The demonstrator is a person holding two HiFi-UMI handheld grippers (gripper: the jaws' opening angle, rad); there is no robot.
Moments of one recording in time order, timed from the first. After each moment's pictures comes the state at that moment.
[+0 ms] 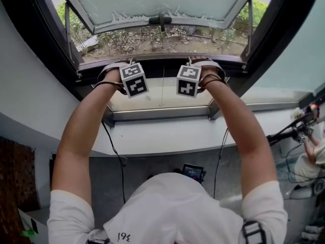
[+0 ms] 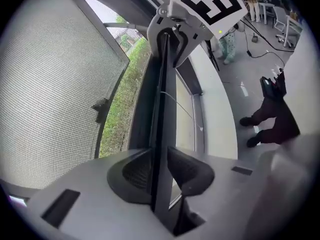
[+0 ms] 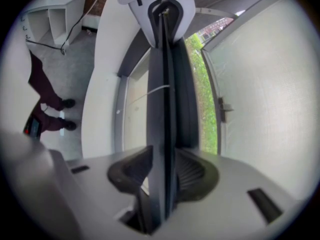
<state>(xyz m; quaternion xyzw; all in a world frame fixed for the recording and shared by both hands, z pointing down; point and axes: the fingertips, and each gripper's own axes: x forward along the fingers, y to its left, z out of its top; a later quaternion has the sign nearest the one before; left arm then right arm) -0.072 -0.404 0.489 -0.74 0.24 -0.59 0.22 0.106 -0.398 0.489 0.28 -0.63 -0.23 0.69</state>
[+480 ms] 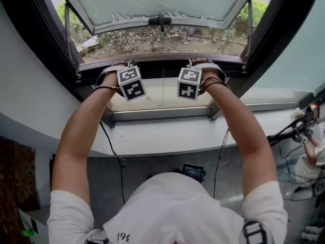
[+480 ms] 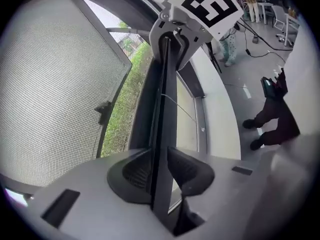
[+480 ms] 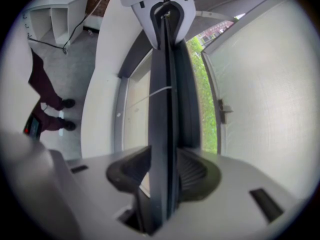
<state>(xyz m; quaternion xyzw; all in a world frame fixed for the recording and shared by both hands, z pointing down) -0.072 -0.401 0.487 -0.75 0.25 -0.57 0.23 0.106 -0.393 0.491 0.28 -0.64 -0.24 0.68</state>
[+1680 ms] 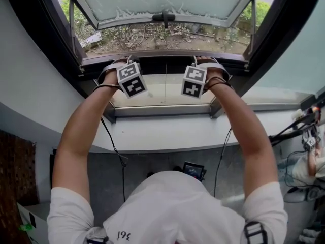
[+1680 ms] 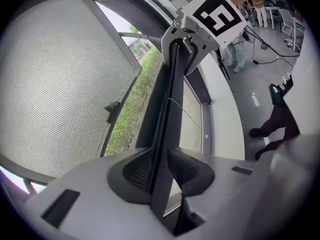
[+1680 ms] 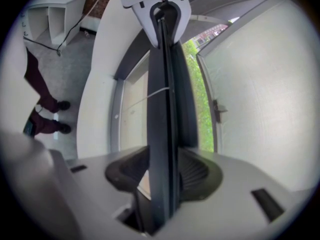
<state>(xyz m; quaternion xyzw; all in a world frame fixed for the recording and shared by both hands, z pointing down) -0.076 -0.398 0.475 -0.76 0.29 -0.53 0.23 0.109 -0.389 0.487 0.30 -0.64 -0.25 0.66</state>
